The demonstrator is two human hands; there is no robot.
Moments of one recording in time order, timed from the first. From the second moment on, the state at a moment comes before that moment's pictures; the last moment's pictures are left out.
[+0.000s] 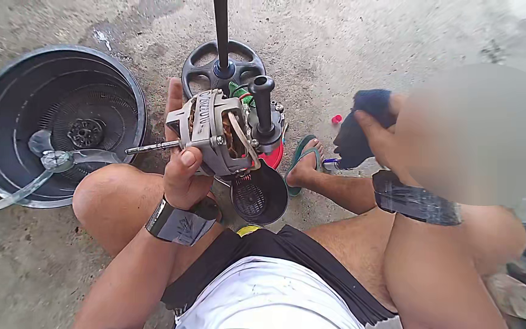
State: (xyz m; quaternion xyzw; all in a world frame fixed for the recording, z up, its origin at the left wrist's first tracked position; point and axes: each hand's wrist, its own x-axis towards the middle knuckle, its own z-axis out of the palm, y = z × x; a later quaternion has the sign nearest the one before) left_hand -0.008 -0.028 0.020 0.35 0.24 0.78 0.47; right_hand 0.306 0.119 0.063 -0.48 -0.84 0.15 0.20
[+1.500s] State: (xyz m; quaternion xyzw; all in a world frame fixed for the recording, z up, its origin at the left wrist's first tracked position) left_hand 0.008 0.066 -0.083 0.11 0.51 0.42 0.74; right_hand 0.238 -0.027 -0.022 -0.14 -0.81 0.55 0.14
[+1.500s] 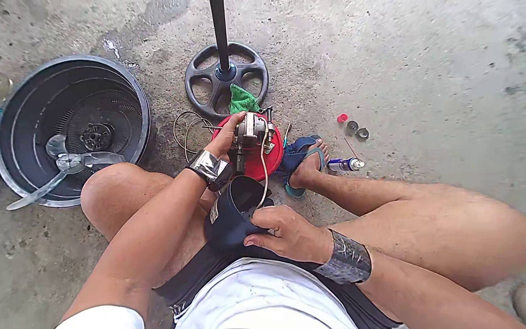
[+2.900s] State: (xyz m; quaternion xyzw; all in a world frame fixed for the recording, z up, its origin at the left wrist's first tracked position) left_hand -0.053 -0.049 -0.052 0.10 0.44 0.63 0.63; right_hand 0.260 0.261 -0.002 -0.56 -0.66 0.42 0.29
